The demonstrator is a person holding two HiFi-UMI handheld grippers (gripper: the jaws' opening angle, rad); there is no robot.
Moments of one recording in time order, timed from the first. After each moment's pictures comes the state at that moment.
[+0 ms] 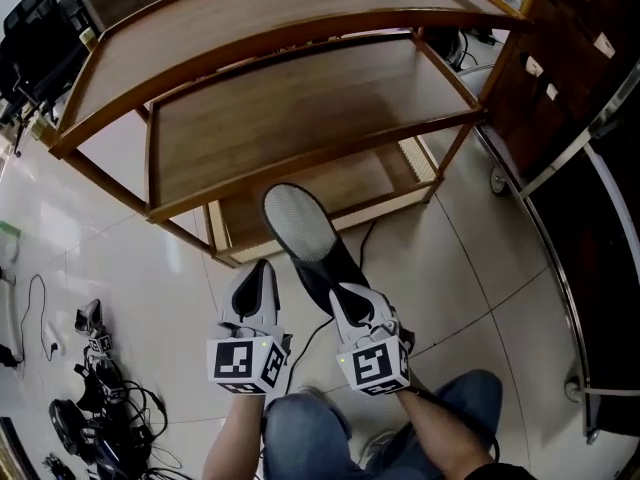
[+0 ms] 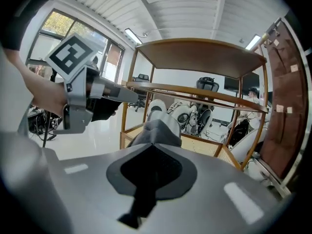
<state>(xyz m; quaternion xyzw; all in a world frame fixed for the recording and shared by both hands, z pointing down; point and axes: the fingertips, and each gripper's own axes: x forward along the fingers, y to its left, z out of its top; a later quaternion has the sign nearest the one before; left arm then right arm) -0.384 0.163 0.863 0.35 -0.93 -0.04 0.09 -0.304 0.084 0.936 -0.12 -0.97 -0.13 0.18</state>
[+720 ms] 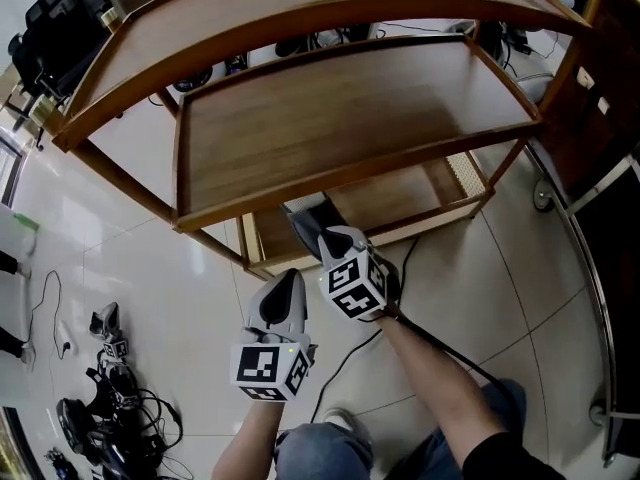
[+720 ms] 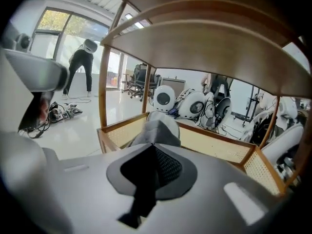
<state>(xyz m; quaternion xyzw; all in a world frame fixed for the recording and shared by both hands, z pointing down) -0.427 0.186 0.921 0.35 -0.93 -0.03 0.12 -0.498 0.120 1.015 -0.16 -0.95 -0.13 0.24</state>
